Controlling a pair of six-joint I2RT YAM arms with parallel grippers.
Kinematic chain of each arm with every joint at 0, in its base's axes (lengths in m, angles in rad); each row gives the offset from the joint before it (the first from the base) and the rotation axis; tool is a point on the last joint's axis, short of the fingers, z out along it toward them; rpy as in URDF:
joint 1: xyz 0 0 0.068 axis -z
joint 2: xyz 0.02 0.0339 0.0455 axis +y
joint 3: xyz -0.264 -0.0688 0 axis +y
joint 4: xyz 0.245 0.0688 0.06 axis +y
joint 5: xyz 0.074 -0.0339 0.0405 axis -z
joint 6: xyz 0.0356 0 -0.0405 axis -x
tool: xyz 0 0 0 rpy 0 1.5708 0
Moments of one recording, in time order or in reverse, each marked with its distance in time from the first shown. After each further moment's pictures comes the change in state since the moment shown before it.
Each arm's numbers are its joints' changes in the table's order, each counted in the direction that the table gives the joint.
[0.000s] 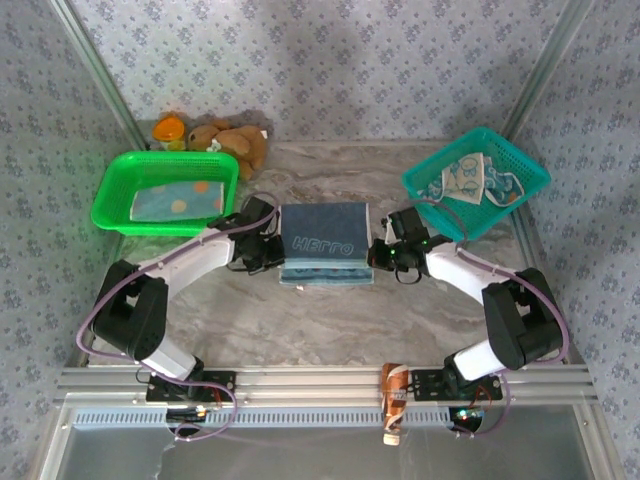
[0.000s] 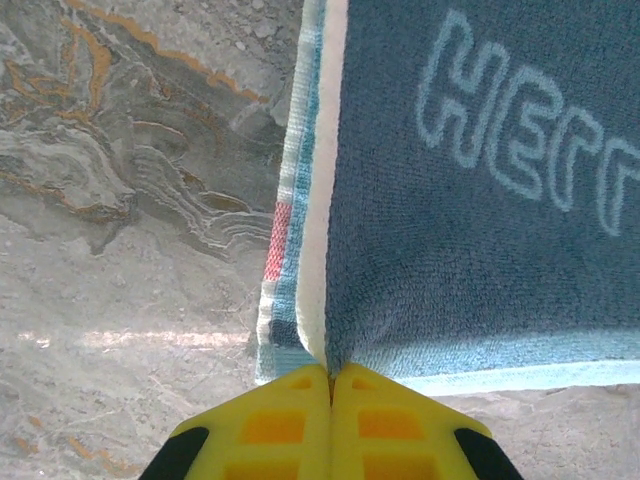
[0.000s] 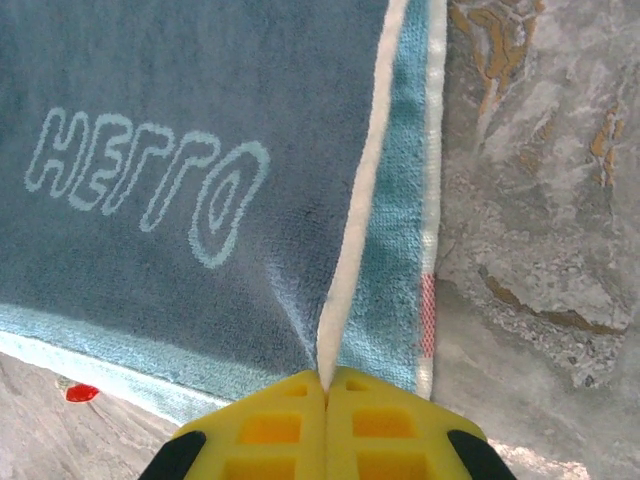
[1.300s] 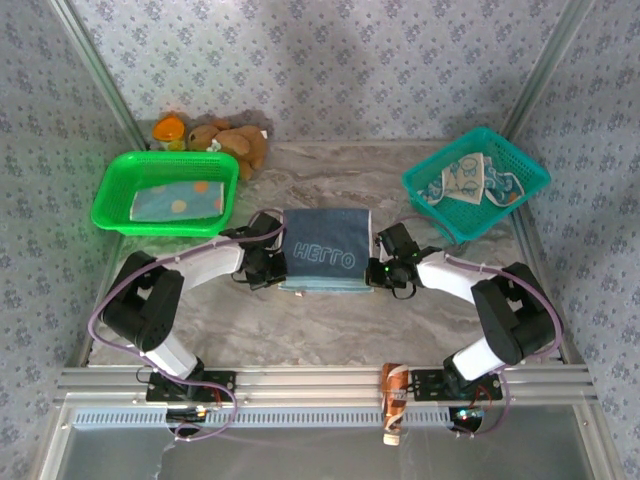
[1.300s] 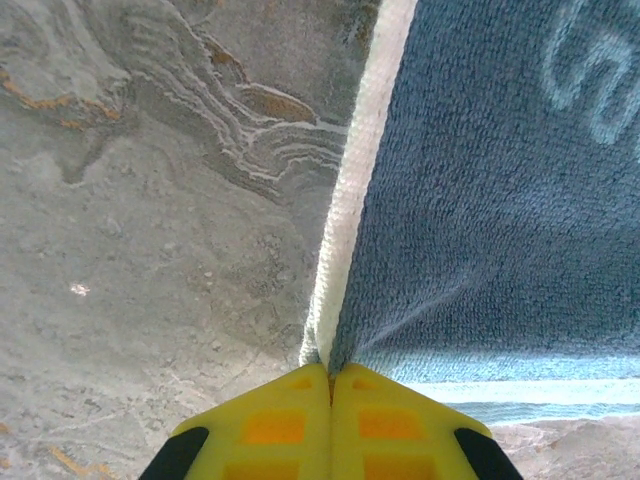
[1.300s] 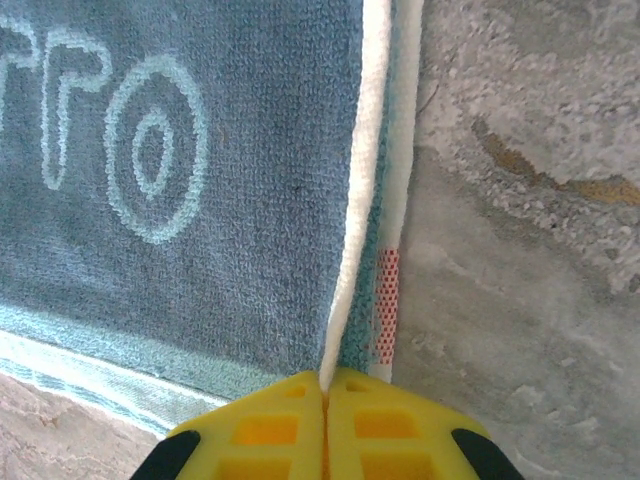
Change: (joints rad) left arm 0.041 0.065 0.087 -0.033 -0.001 0.017; right arm -0.079 0.035 0.085 -0.010 0.061 -0.006
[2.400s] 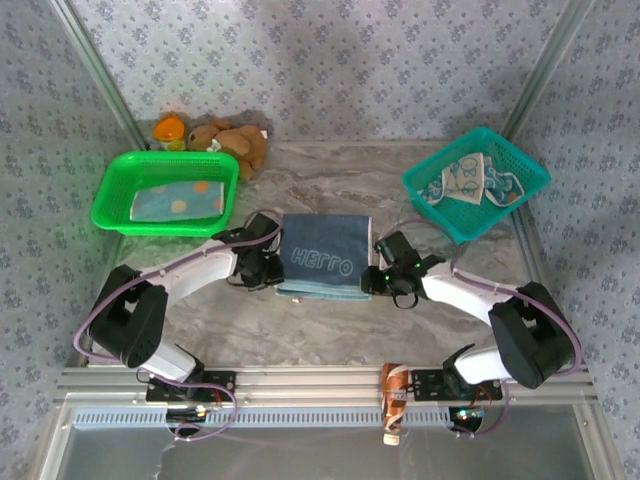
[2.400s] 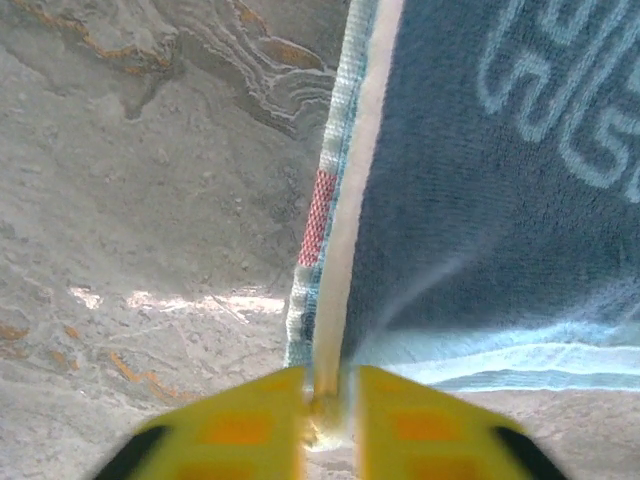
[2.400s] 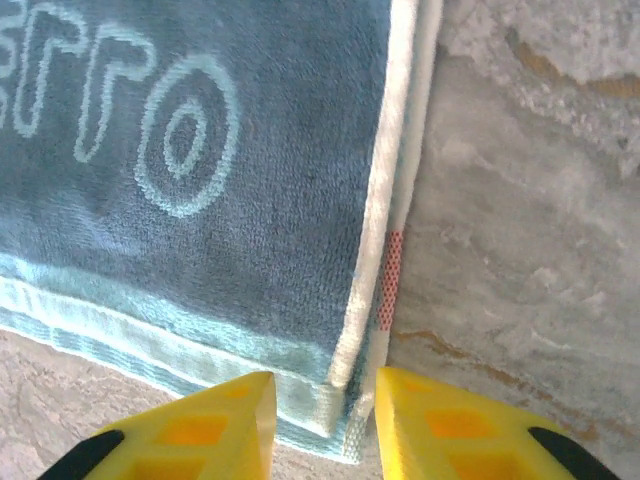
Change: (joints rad) left arm 0.026 -0.100 0.012 0.079 -0.028 -0.015; right arm -0.082 -0.130 0.053 0.060 0.055 -0.023
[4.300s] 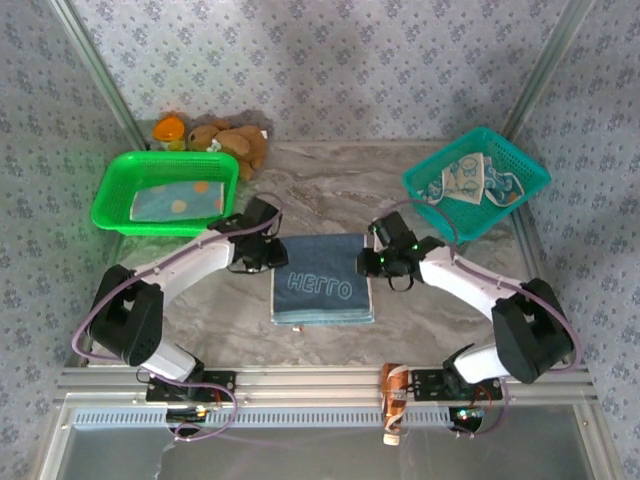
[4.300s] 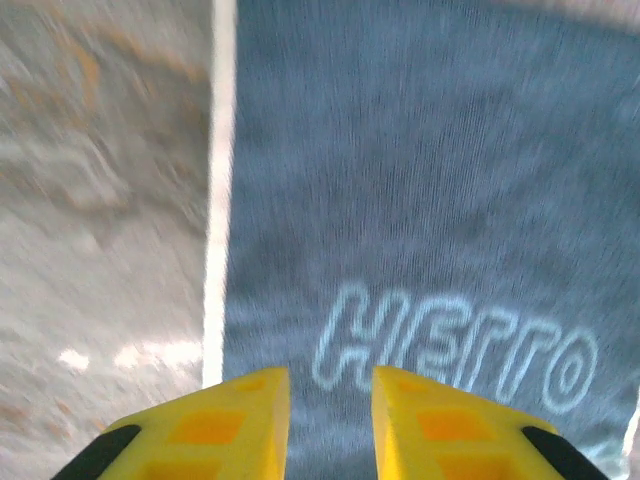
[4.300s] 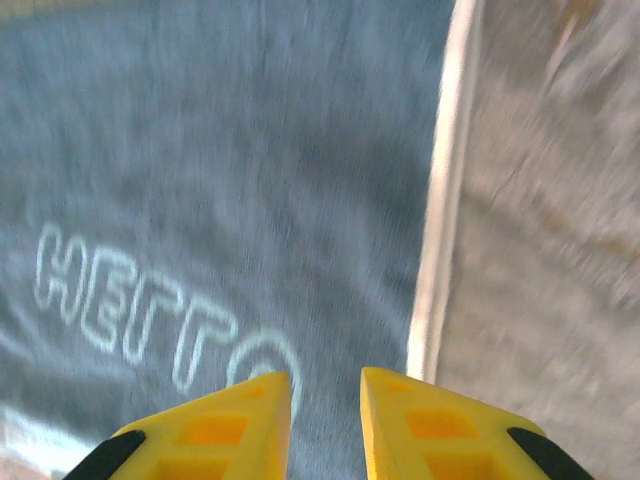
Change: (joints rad) left arm -0.061 0.014 -0.129 -0.007 -0.012 -0.099; right arm 0.036 0.048 -0.212 0.103 0.013 0.060
